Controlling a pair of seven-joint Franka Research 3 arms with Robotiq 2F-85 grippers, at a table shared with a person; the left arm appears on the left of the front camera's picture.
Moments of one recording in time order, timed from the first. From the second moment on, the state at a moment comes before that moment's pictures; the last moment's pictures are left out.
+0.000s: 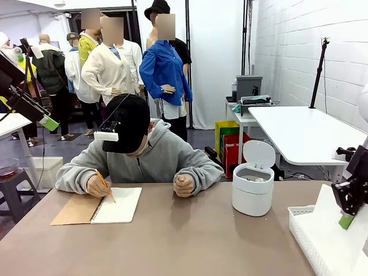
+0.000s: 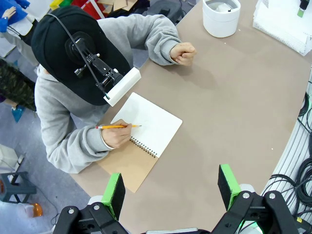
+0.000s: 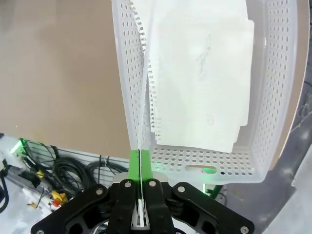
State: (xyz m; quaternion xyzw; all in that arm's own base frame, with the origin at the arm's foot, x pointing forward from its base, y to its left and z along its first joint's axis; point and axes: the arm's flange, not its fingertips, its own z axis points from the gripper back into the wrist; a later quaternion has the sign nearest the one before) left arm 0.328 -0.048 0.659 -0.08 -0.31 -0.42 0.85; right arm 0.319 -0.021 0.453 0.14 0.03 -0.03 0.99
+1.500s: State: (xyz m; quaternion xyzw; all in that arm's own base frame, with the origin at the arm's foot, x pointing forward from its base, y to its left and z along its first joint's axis) left arm 0.328 -0.048 0.659 -0.08 -0.31 -0.42 0.85; right arm 0.350 -0.036 0.385 0.15 0.08 -0.02 0.99
